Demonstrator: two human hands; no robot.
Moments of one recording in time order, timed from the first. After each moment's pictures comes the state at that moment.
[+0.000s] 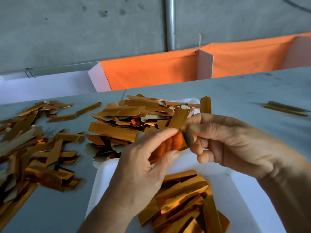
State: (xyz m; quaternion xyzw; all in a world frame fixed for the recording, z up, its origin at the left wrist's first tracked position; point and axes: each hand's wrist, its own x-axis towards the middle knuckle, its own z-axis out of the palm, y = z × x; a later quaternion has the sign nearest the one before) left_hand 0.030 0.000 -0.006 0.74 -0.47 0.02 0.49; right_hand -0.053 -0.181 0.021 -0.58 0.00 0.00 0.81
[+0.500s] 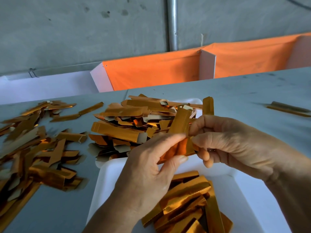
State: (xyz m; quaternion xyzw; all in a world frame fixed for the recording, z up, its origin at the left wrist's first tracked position) left_hand 0.026 -0.003 -0.008 0.76 -0.48 0.01 0.45; right_hand -0.053 -0.179 0.024 -0.68 0.05 -0.02 0.73
